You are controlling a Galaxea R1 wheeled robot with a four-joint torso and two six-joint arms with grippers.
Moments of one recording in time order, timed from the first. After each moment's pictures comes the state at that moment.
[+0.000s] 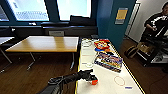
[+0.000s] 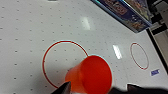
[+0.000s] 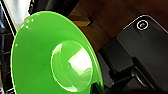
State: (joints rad) left arm 0.42 3.16 -2.39 0.15 0.47 -0.52; right arm -1.29 2.10 -1.26 0.55 0.23 0.02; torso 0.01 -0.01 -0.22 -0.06
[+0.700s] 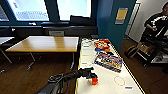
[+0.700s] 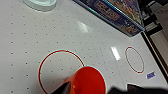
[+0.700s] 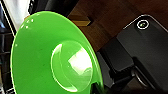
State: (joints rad) left arm 0.39 3.16 -2.40 0.16 0.47 -0.50; right arm -1.29 2.10 -1.26 0.55 0.23 0.02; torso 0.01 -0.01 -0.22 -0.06
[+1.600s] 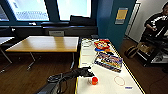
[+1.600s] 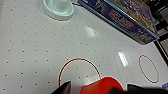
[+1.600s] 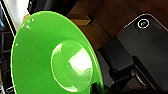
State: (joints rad) left arm 0.38 3.16 -2.47 0.17 0.44 -0.50; right arm -1.28 2.11 -1.27 0.55 0.21 0.02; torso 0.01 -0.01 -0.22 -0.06
